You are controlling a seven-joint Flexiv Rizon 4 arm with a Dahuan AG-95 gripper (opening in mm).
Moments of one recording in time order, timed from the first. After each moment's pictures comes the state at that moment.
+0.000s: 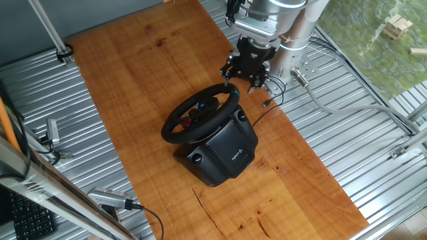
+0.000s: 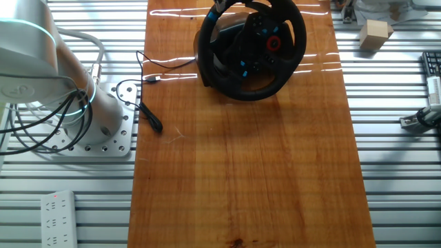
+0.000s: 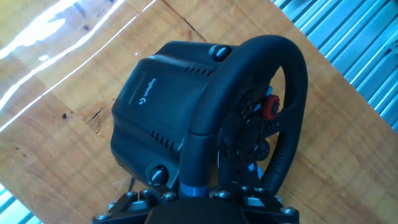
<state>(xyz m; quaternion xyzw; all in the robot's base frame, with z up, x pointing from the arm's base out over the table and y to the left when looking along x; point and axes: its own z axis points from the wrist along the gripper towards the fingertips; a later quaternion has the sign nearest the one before) 0.331 0.162 0.275 -0.40 0.91 -0.06 0.08</state>
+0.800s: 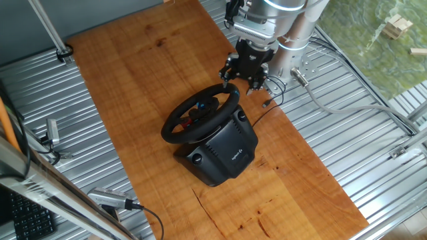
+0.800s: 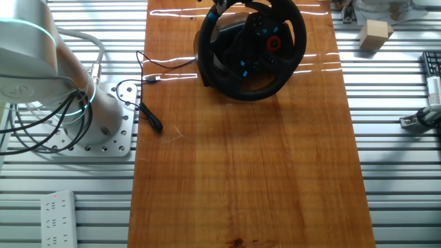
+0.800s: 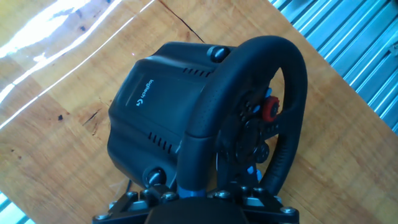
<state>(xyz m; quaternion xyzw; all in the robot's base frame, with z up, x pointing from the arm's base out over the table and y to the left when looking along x) 0.335 0.160 0.266 -0.40 0.91 -0.06 0.08</state>
